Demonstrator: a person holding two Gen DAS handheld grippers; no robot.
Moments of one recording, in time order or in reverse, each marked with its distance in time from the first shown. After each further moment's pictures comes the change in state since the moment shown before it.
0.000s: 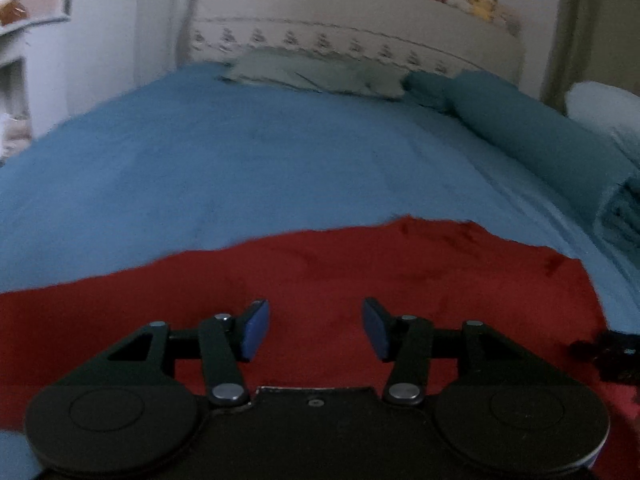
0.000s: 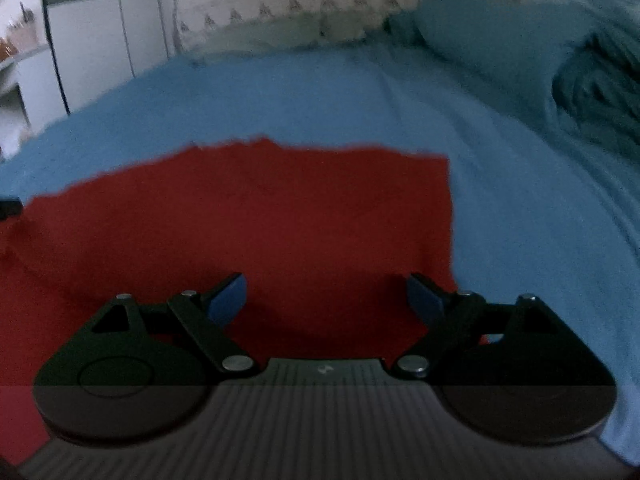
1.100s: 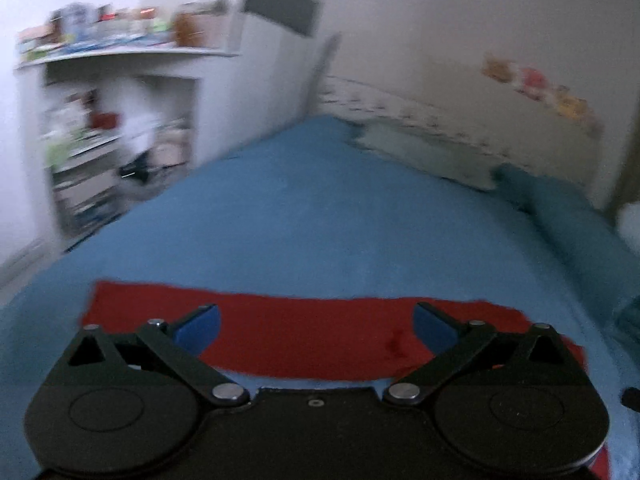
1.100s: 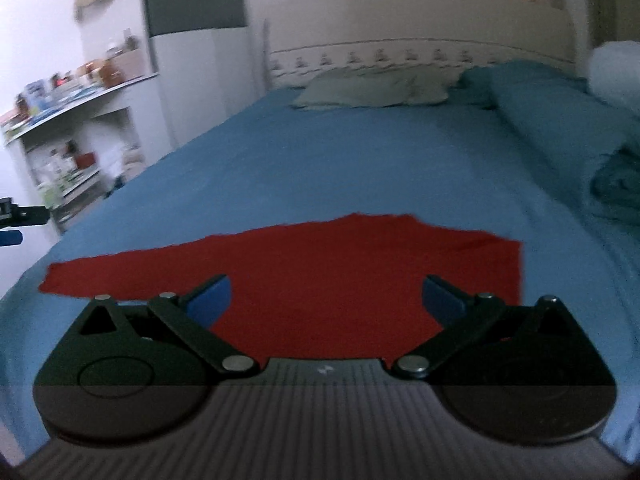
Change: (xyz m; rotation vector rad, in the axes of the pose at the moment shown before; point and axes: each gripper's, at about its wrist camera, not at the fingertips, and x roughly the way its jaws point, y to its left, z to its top) left arm -0.241 0.124 -0.011 -0.268 -0.147 0.262; right arm -0.209 0.149 0.047 -0.089 -0.091 0.202
